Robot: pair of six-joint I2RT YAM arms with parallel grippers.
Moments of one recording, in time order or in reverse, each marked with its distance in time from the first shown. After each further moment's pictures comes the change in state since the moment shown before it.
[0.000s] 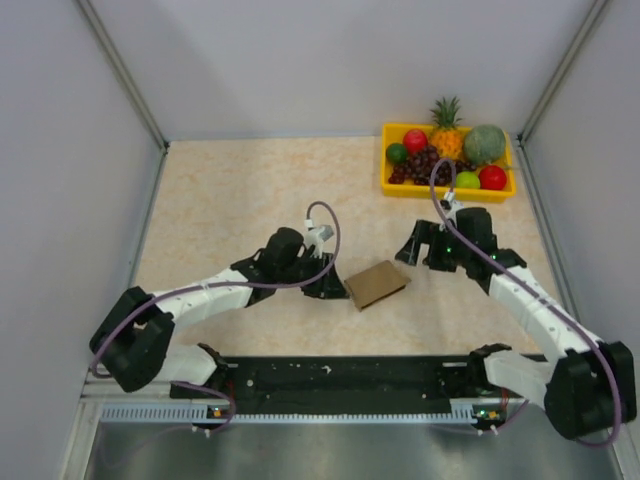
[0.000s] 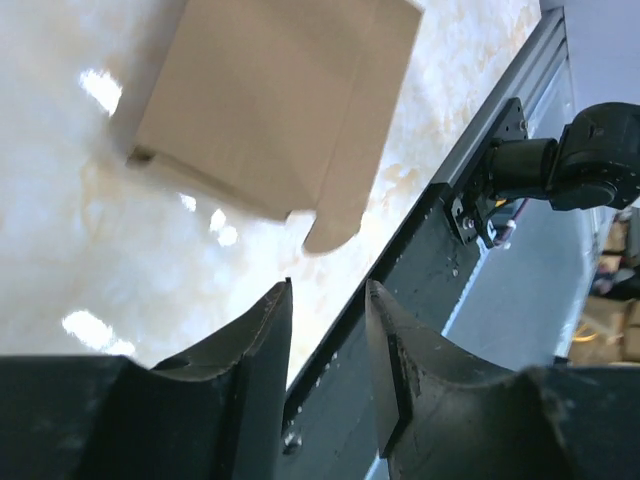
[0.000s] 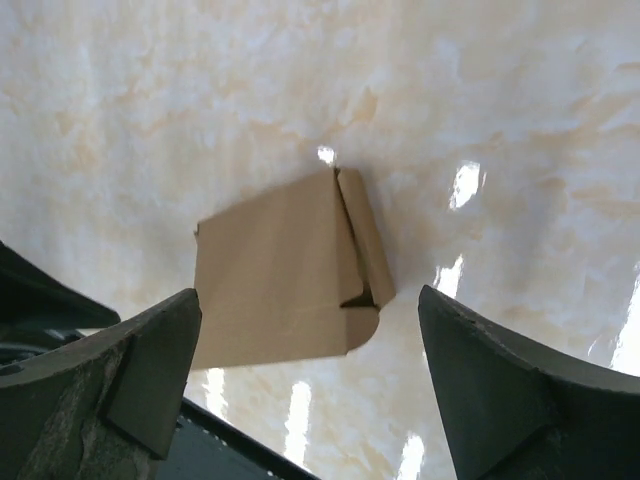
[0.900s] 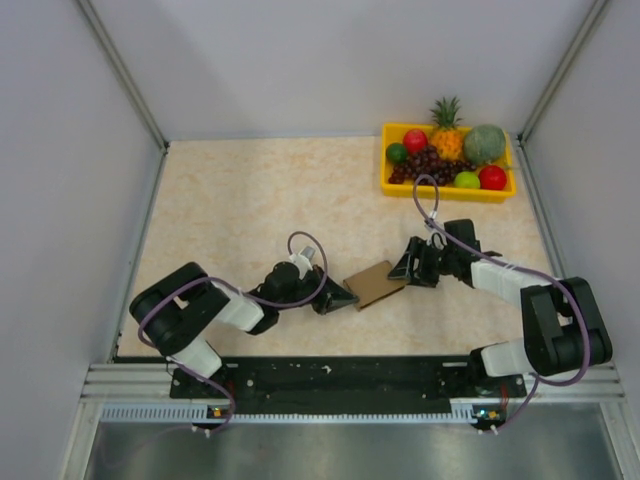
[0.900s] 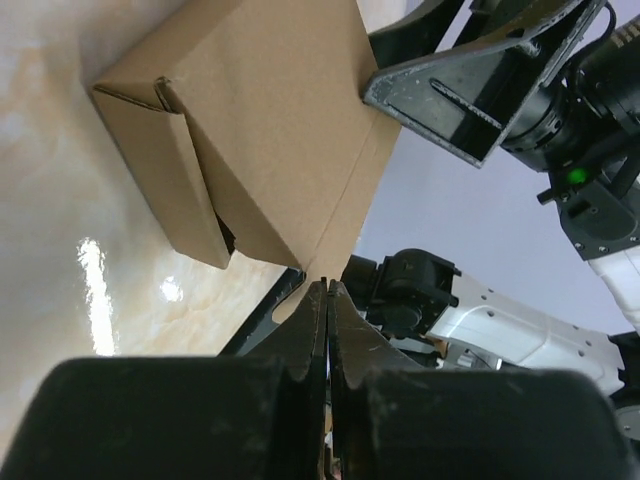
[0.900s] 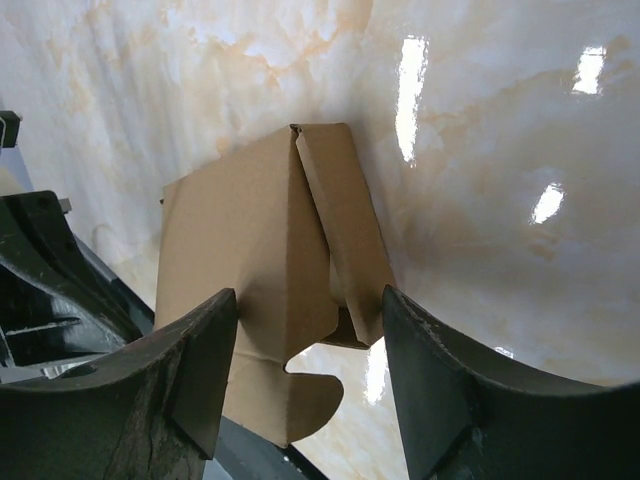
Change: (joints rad) left arm -0.046 0.223 -0.417 0.973 -0.140 -0.931; right arm -0.103 0.367 -0.089 0.263 -0.331 0.046
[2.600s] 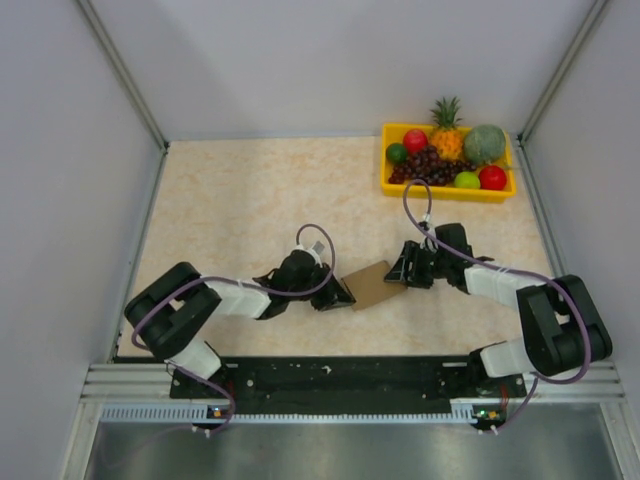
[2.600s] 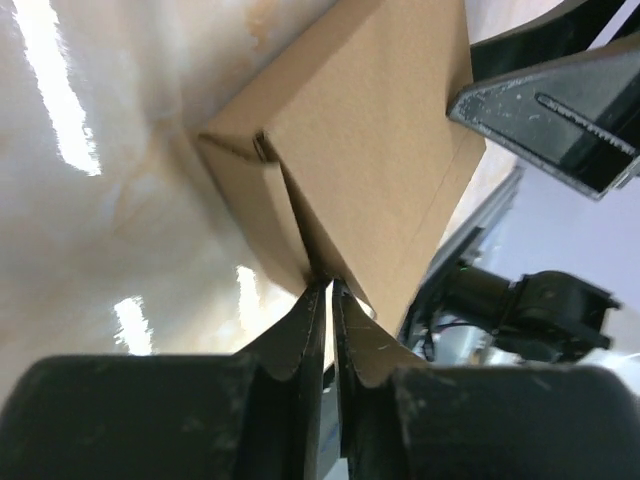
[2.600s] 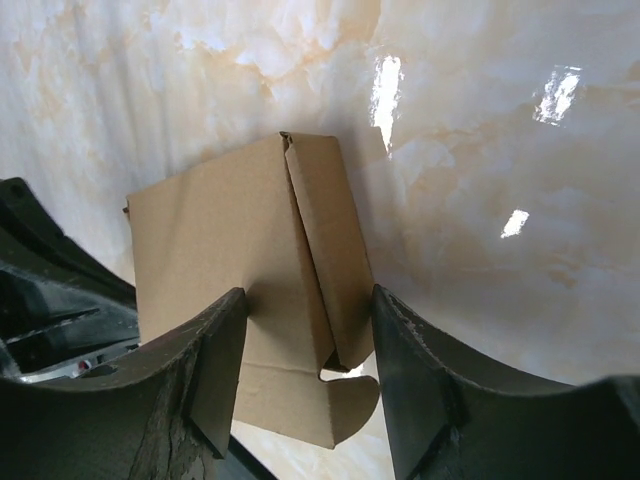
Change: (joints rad) left arm -0.004 -0.004 0.178 -0.461 -0.061 0.276; right arm 0.073 0.016 -0.033 0.094 0.087 0.030
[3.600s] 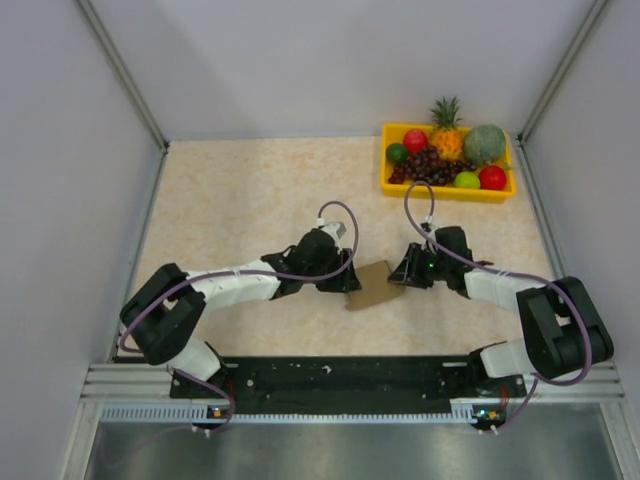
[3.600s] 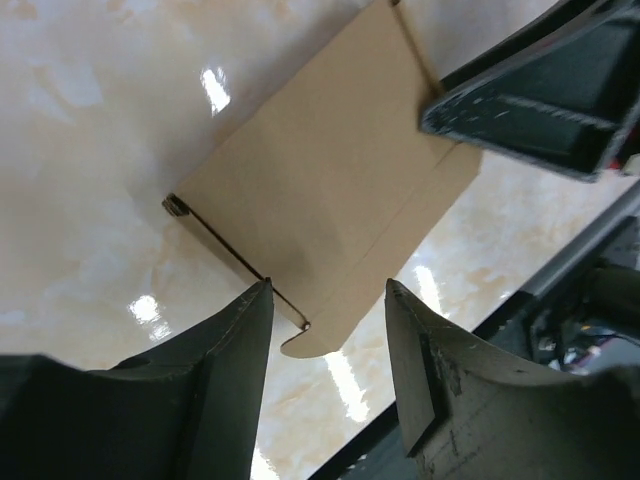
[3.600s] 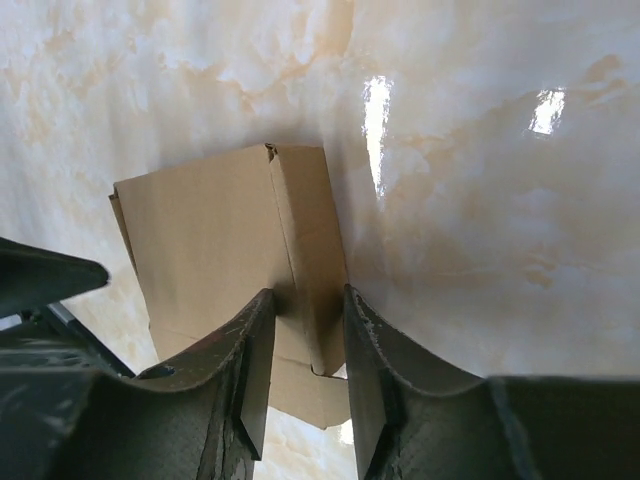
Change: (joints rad) left arm -0.034 -0.095 0.287 -0.481 -0.163 0.473; right arm 0.012 -0.019 -0.054 0.079 0.069 0.032
